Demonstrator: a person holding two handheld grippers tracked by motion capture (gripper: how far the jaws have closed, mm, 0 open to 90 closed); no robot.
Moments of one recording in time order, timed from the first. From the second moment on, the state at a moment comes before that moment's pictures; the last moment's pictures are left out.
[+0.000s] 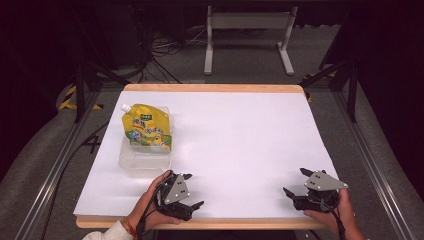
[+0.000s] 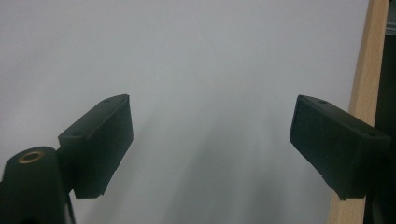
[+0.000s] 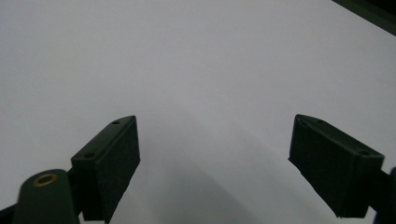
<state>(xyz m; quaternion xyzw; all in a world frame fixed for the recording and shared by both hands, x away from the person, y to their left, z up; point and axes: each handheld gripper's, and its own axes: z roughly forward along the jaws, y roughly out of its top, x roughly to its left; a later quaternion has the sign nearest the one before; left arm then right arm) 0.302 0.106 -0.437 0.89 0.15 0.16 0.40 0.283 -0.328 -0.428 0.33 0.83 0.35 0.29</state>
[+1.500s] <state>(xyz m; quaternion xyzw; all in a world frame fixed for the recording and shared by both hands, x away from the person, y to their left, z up) 0.313 0.098 -0.446 0.90 0.14 0.14 0.38 0.272 -0.327 -0.435 0.33 0.82 0.34 0.30</state>
